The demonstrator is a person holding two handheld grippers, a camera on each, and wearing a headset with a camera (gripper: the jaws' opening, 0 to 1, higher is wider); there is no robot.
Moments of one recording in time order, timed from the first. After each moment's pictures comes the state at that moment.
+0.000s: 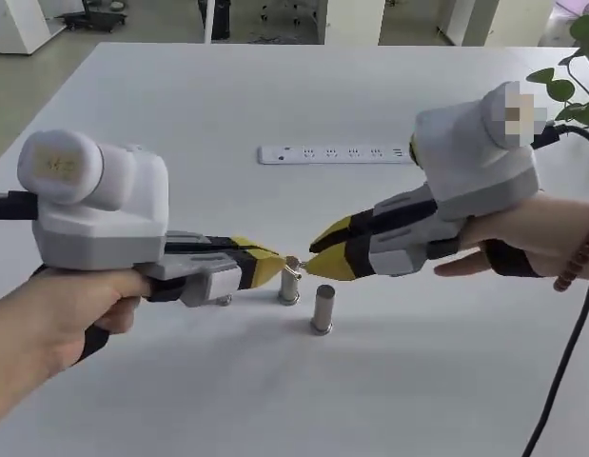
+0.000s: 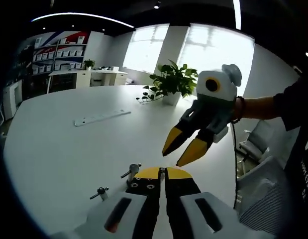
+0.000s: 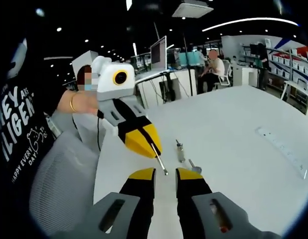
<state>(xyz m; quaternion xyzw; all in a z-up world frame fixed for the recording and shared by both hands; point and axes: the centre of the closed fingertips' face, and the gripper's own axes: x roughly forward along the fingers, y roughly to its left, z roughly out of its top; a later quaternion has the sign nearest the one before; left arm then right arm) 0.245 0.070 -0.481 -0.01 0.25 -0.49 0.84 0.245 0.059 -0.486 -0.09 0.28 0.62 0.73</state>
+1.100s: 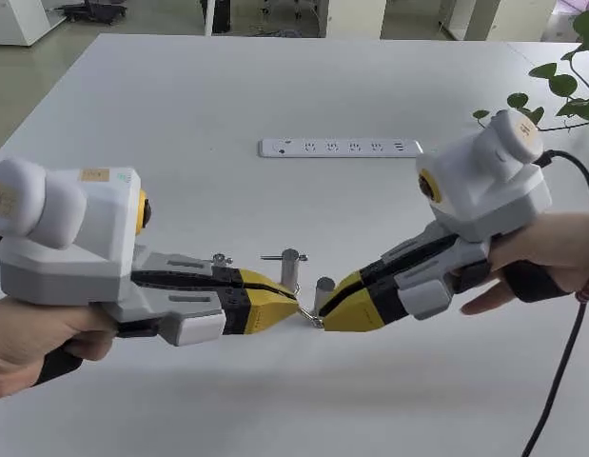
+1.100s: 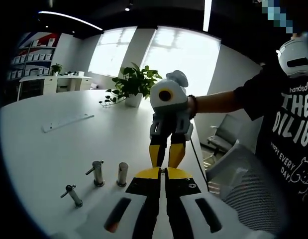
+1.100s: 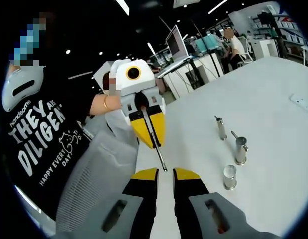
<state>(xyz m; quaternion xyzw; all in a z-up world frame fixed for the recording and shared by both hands) 0.191 0.058 -0.473 -0.04 0.22 -0.62 0.76 0.182 0.051 -0.501 -0.01 0.35 0.70 0.62</state>
